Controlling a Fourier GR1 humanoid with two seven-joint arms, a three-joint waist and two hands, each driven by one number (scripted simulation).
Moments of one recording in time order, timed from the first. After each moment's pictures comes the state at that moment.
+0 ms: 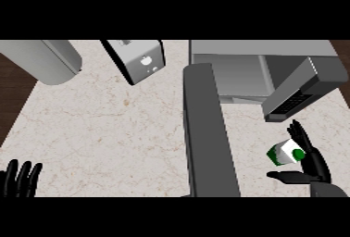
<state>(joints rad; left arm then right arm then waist) 0.61 0.03 -0.01 -2.15 0.11 -0.16 -0.32 -0.34 -0.33 -0.30 -0.30 0.16 0.21 -1.02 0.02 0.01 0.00</state>
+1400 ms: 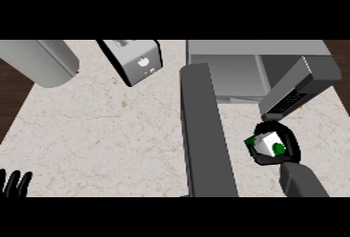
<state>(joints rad) 0.67 0.02 0.02 -2.18 0.14 -0.19 -0.33 -0.39 -0.18 -0.26 -0.48 -0.01 0.34 -0.91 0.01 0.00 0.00</state>
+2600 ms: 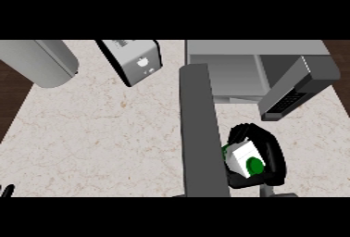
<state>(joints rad) 0.72 0.03 0.13 -2.15 0.22 -0.28 -0.37 0.01 0.00 0.16 -1.54 -0.15 0.02 -0.34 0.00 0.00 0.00</state>
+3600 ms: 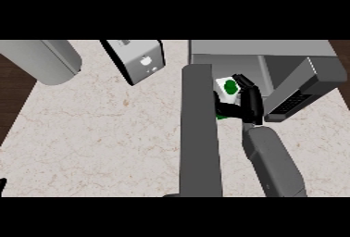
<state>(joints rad) 0.63 0.06 0.25 -2.07 0.27 -0.35 -0.34 -0.55 -0.03 -0.03 -0.84 -0.11 -0.26 -0.44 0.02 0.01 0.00</state>
